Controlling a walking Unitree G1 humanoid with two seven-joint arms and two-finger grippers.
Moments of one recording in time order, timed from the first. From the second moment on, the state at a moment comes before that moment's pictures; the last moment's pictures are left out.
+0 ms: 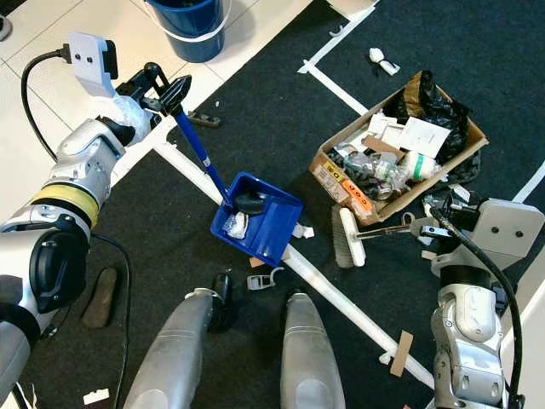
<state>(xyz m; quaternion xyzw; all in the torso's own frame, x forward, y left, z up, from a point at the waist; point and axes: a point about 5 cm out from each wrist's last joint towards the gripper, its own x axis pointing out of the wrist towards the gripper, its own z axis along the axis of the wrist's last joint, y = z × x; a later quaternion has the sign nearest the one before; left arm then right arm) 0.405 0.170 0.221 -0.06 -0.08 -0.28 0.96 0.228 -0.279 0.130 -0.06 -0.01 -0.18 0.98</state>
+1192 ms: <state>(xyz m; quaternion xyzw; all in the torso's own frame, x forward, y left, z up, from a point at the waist) 0.382 0.205 0.169 -0.08 -0.05 -0.25 0.96 0.283 -0.285 0.125 -0.03 -0.02 -0.23 0.97</state>
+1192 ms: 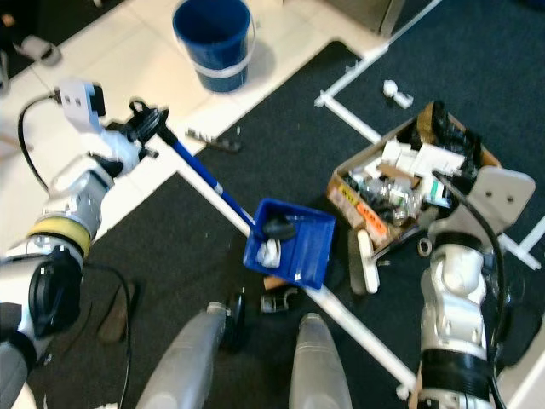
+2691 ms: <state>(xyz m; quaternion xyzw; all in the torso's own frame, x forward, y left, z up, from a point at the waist) 0.331 0.254 0.108 0.05 0.10 -0.25 0.96 0.318 -0.273 0.088 -0.09 0.11 -0.18 0.97</state>
